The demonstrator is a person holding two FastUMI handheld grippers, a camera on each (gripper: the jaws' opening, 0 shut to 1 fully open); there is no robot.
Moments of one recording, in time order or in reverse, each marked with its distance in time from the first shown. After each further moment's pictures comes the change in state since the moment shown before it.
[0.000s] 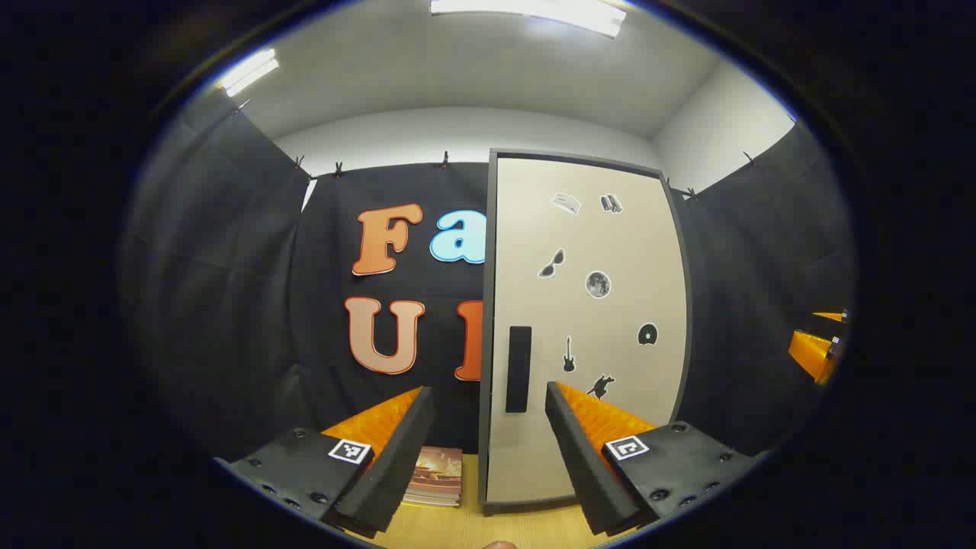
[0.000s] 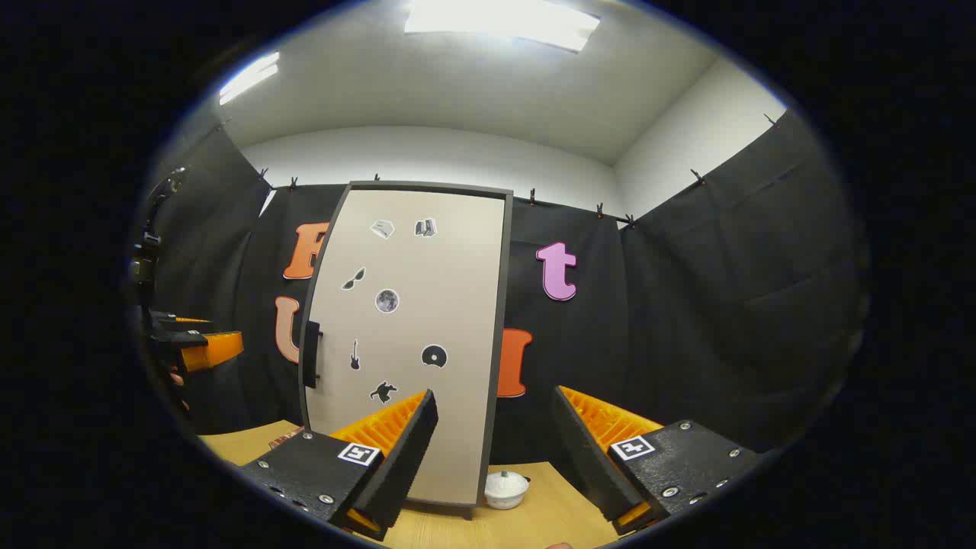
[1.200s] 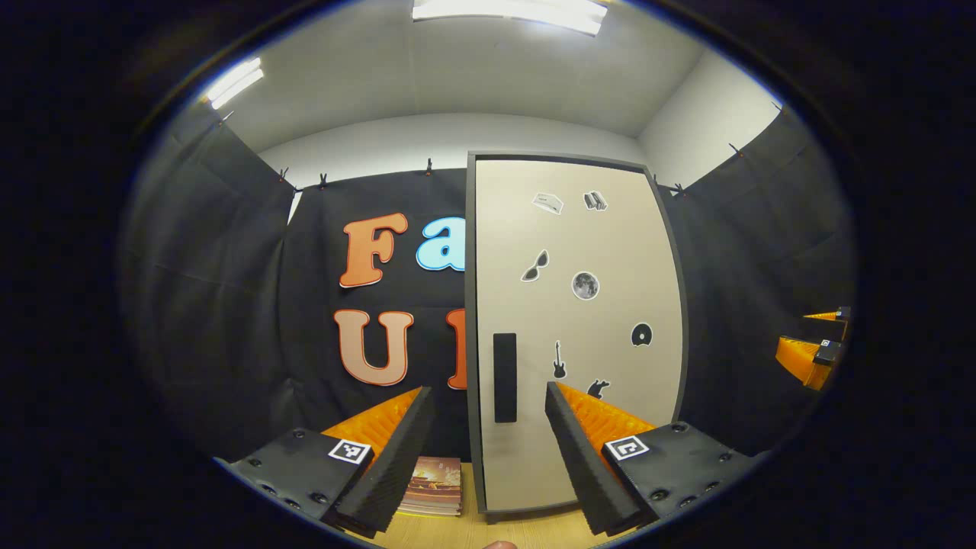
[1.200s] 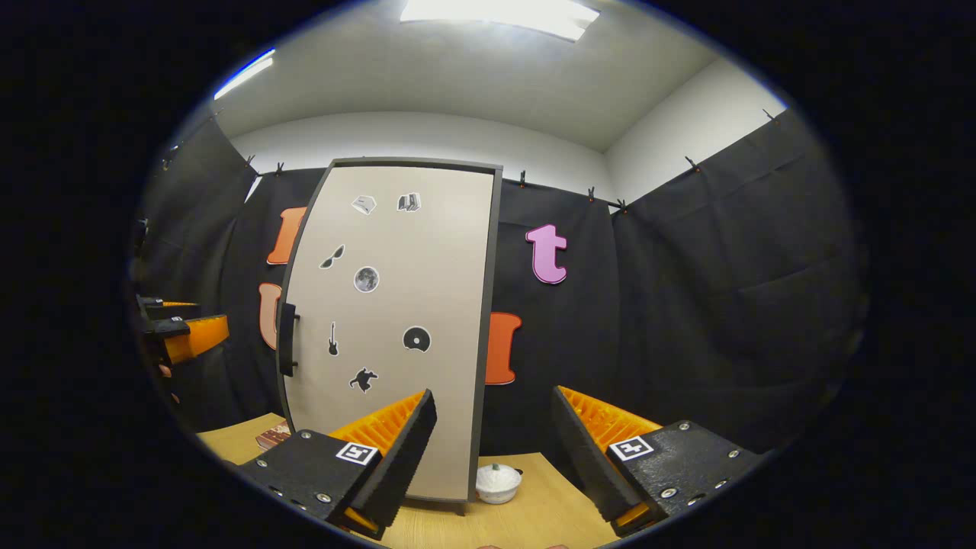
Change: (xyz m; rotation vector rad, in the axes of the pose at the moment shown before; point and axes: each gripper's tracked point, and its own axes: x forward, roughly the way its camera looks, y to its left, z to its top) left arm 0.017 -0.008 0.000 0.051 -0.020 -0.018; right arm 0.029 -0.001 -0.029 0.015 0.072 -0.041
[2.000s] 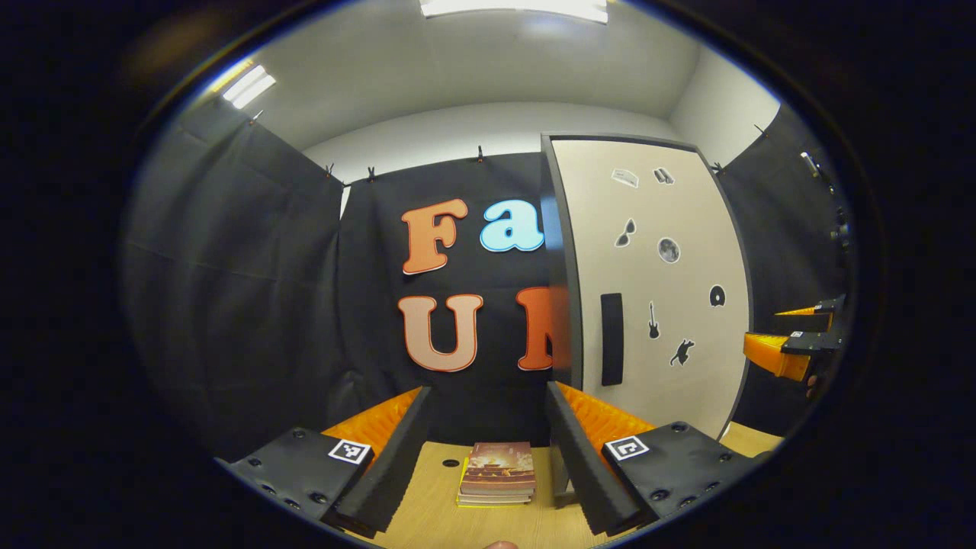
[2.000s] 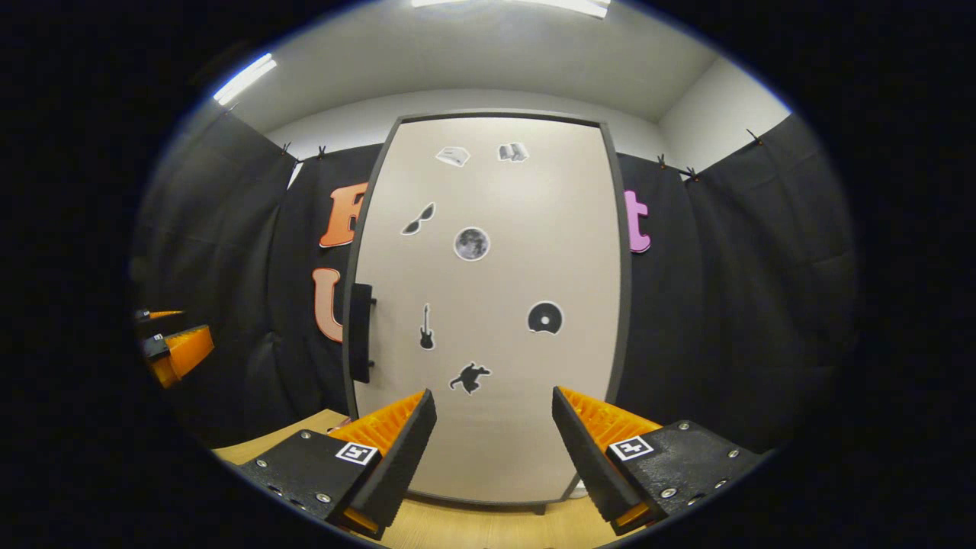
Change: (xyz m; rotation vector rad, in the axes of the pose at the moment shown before) left arm -0.029 0.125 -0.048 0.059 0.070 0.172; right arm 0.073 0.186 -0.032 0.027 0.108 0.244
